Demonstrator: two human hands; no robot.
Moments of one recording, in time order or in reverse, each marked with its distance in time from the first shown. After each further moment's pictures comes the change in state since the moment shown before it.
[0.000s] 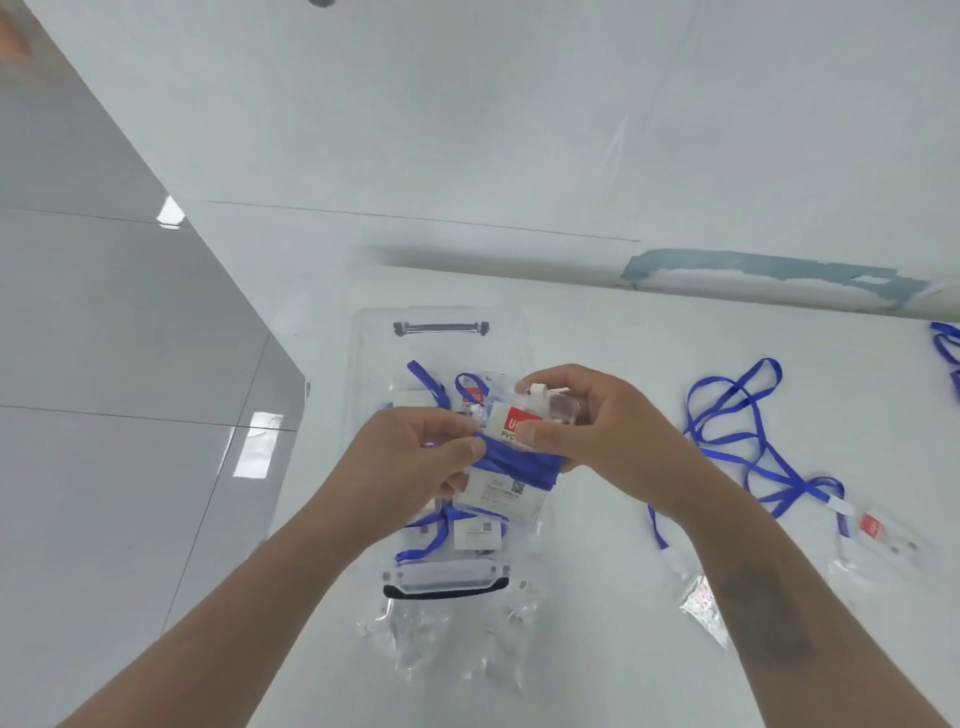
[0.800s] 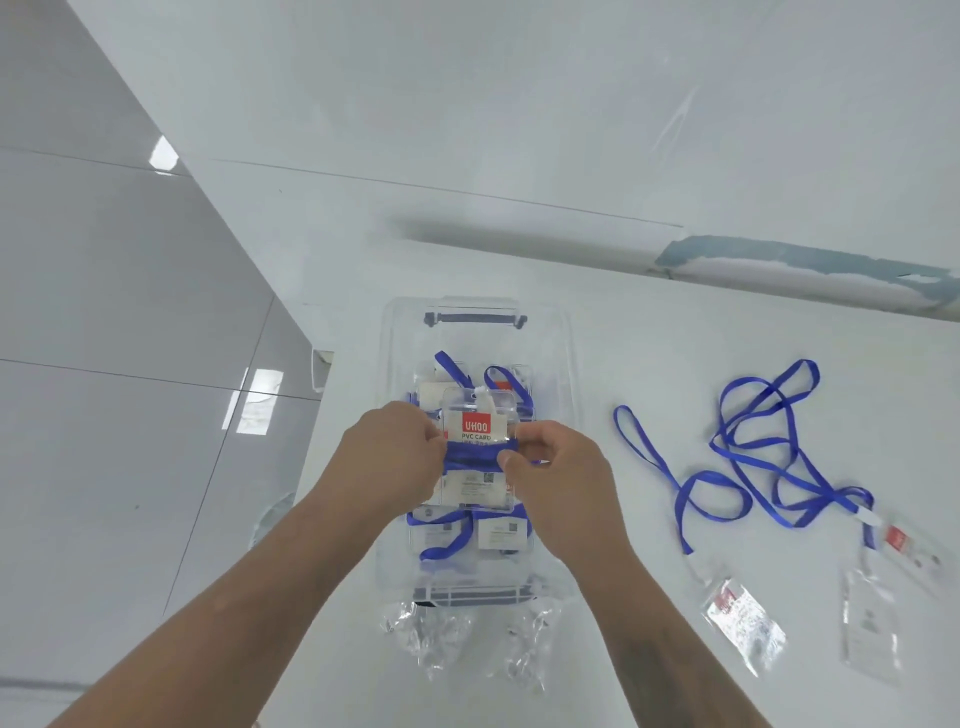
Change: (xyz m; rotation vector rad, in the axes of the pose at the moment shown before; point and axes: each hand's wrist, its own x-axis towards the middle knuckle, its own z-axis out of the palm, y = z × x) left_hand 0.042 -0.016 -0.037 0.596 0.007 -0.232; right_hand 0.027 0.020 0.097 -0.100 0.334 0.237
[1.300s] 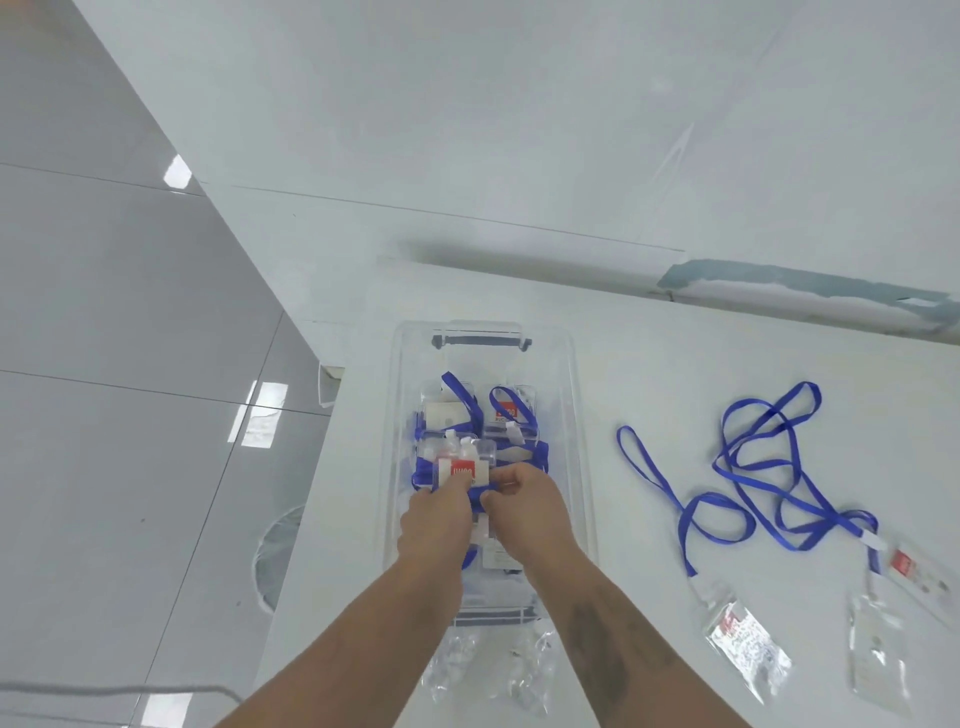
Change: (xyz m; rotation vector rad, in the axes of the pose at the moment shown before) left_hand -0.003 0.009 0.060 -1.029 -0.004 -0.545; right_hand 0.024 0.025 0.045 -0.051 -0.100 0.241
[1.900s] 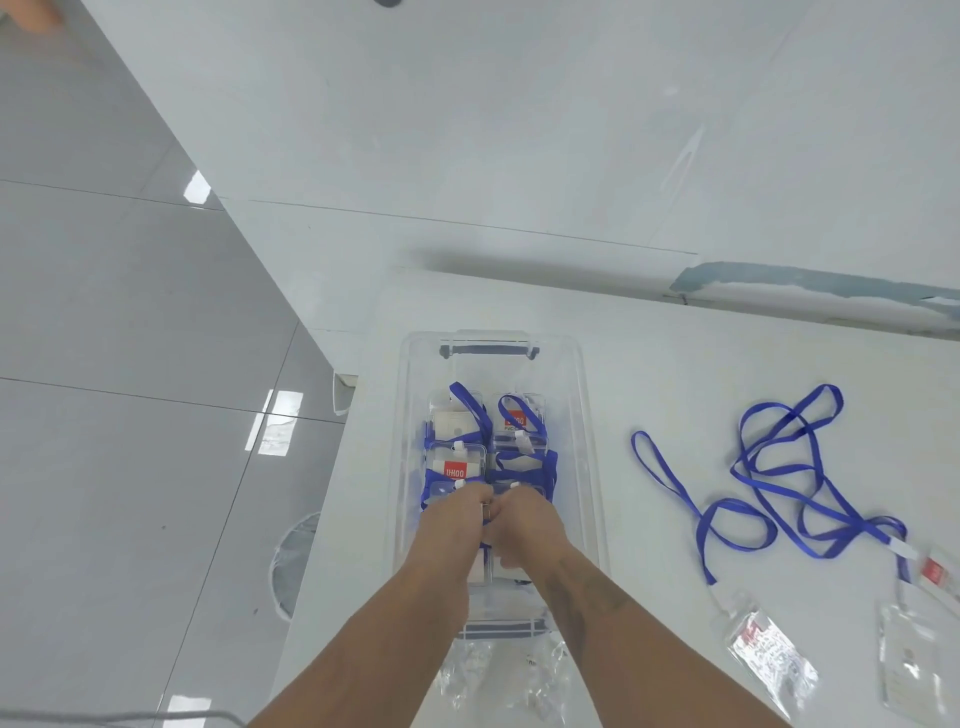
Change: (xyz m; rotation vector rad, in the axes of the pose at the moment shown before) left_hand -0.007 0.006 -0.005 -0.037 -0.057 -0.039; right_hand 0.032 0.013 0.026 -0.566 -0.161 0.034
